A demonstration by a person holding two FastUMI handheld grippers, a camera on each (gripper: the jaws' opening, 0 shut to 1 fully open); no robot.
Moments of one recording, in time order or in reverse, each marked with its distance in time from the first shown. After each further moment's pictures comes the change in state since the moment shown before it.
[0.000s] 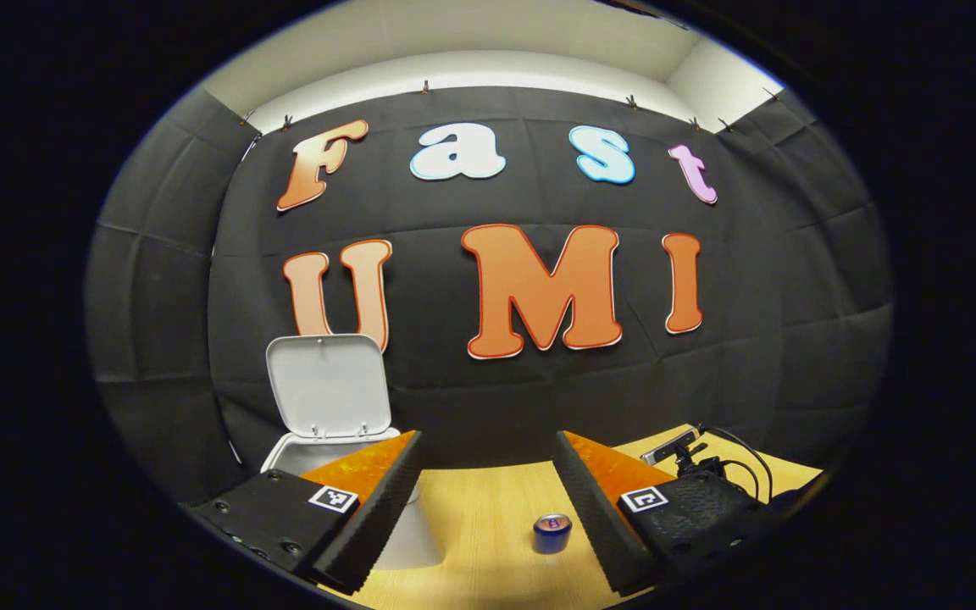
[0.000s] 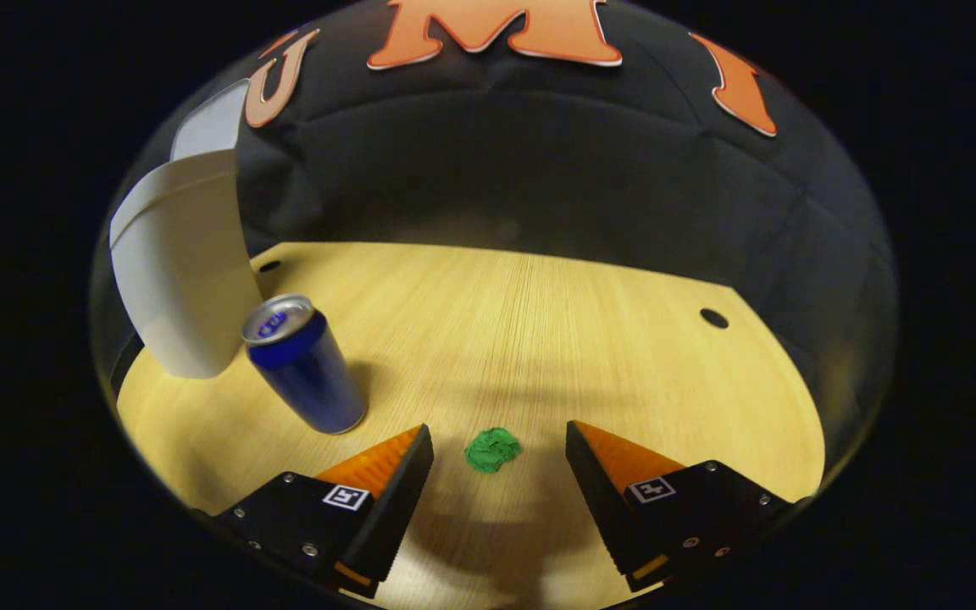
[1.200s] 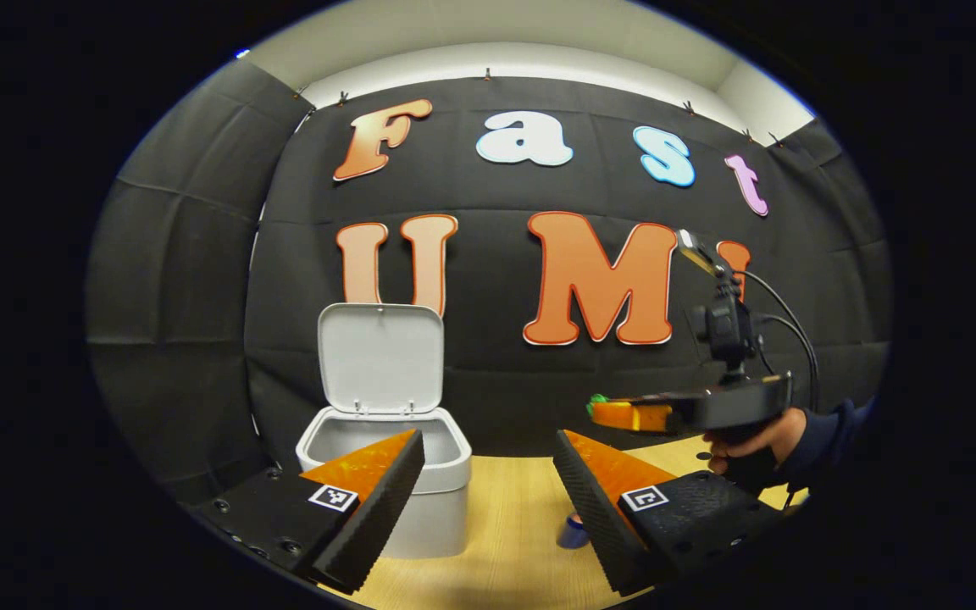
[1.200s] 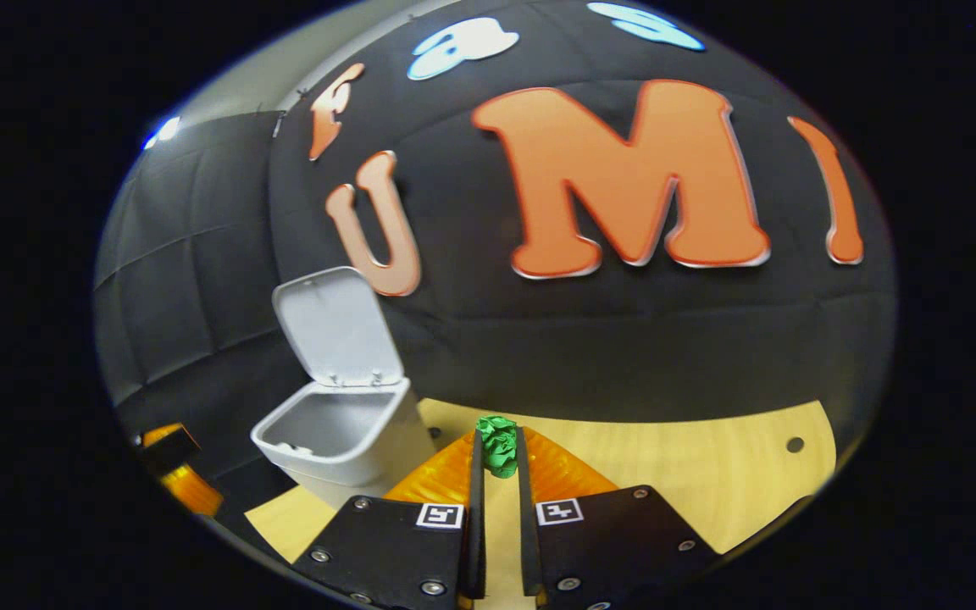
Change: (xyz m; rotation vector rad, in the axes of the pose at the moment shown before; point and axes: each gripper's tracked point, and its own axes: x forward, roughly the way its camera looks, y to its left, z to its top) left arm -0.003 0.082 -0.023 -0.117 0.015 0.124; right arm -0.176 0.187 0.316 0.042 -0.377 0.411
